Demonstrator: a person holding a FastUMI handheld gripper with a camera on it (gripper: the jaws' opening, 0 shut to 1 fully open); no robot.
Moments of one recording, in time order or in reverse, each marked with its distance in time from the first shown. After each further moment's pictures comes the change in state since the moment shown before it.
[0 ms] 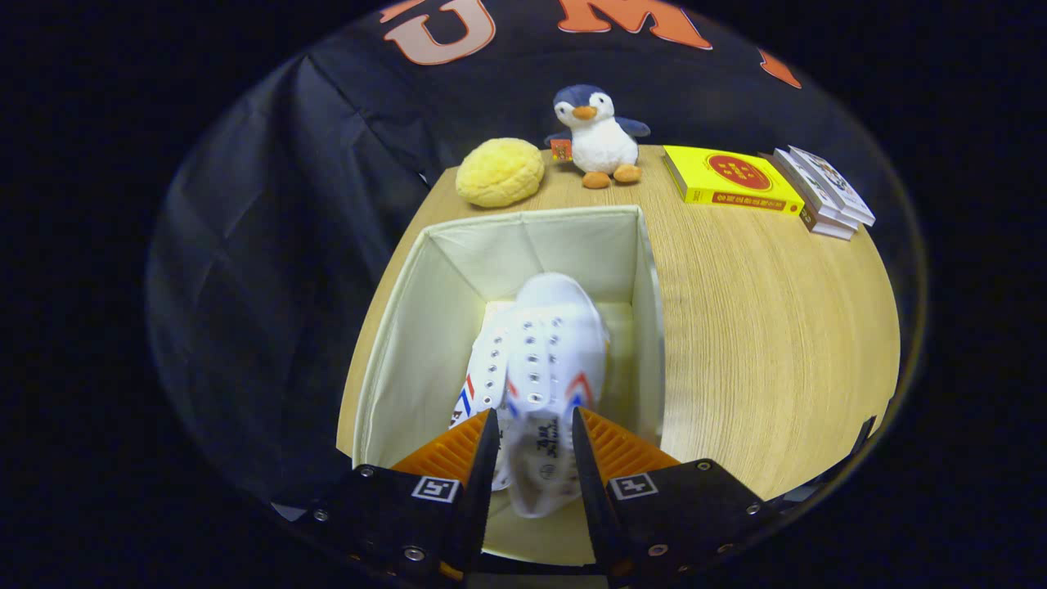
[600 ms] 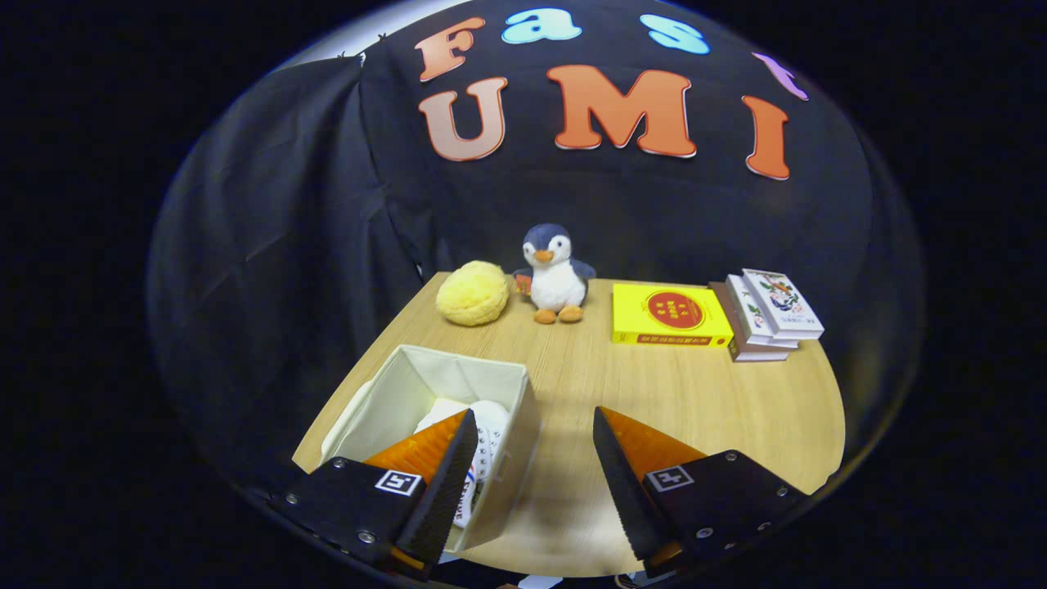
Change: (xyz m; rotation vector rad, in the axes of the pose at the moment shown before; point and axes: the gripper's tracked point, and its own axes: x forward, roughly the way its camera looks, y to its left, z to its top) arm -0.110 -0.106 0.097 -0.125 -0.439 -0.088
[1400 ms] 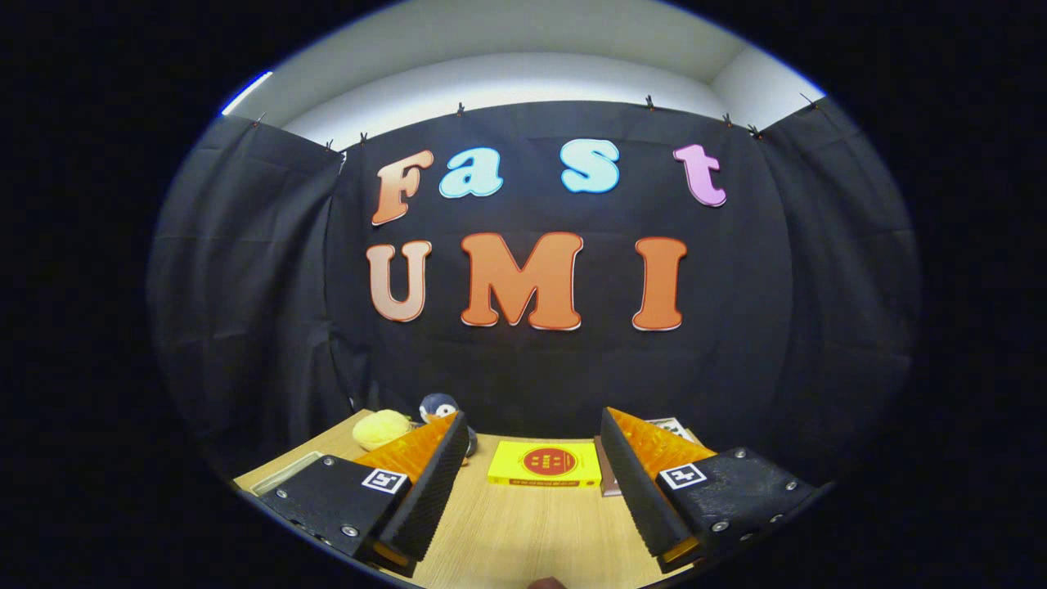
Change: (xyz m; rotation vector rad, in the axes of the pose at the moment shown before) arm -0.120 -0.168 0.127 -0.033 -0.575 -0.183
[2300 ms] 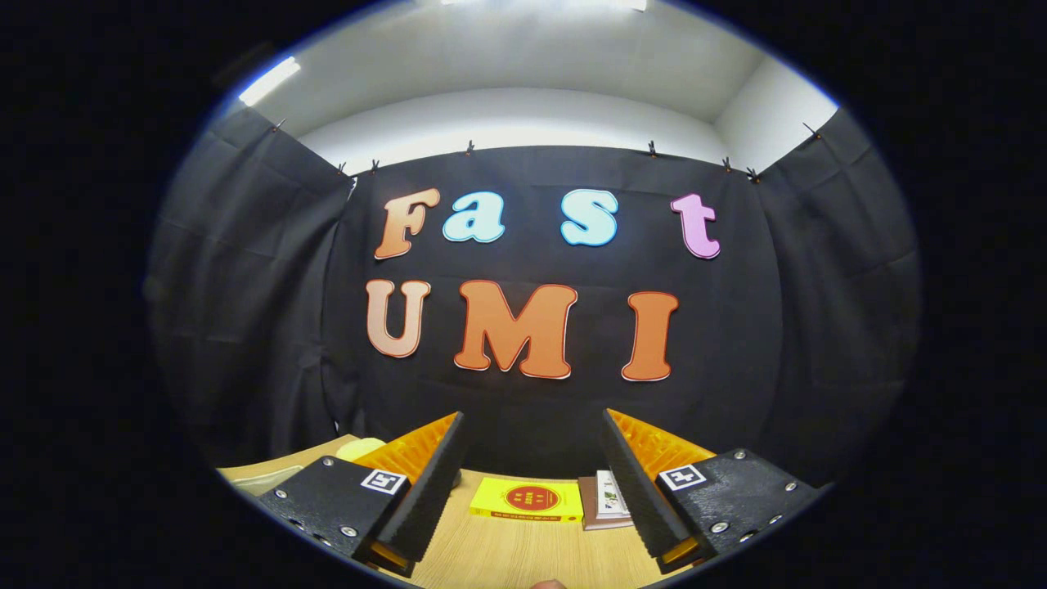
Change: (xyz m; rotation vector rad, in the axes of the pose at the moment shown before) arm -0.006 0.002 0.029 -0.045 -0.154 -0.013
